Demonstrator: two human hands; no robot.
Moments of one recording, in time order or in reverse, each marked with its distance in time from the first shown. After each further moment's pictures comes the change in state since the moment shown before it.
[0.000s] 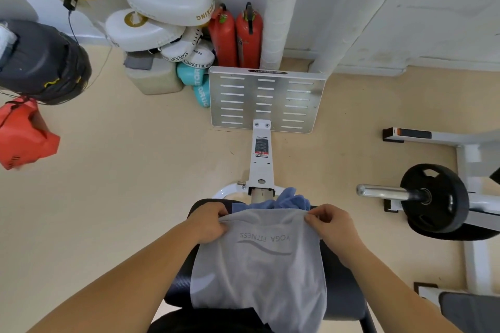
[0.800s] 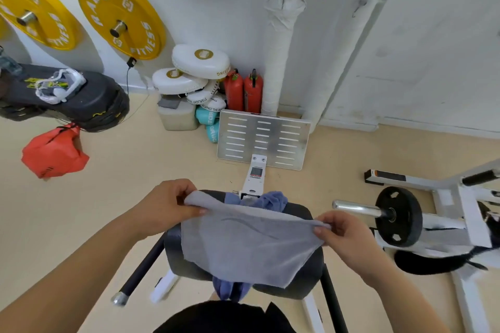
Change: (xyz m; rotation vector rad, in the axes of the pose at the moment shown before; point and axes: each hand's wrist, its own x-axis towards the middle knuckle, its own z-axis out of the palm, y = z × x) left_hand -0.274 0.029 0.014 -0.366 0.501 0.248; right_hand -0.203 0.041 -0.104 -0.079 -0.099 -0.400
